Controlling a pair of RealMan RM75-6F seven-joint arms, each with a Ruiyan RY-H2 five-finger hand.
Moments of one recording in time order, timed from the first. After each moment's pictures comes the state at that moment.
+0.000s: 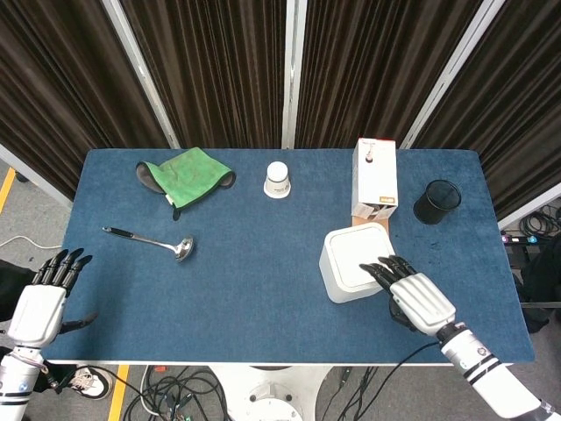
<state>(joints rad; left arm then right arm) -0.11 -1.16 -0.01 -1.61 1.58 1.50 0.03 0.47 -0.88 0.00 -2.07 -1.48 0.97 -0.07</state>
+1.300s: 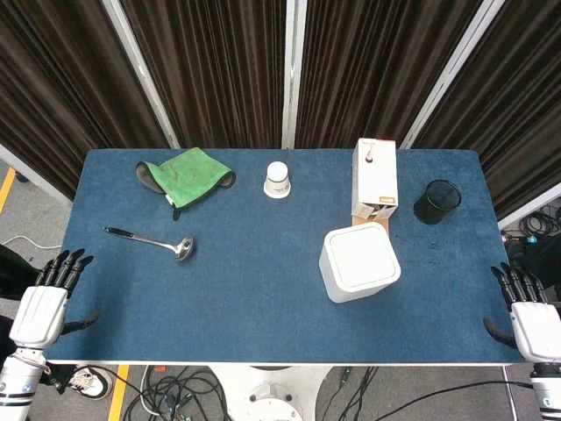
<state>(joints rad) -0.10 -1.18 -0.01 -1.62 1.58 1.51 0.04 0.07 -1.18 -0.02 -1.38 -1.49 1.51 0.09</state>
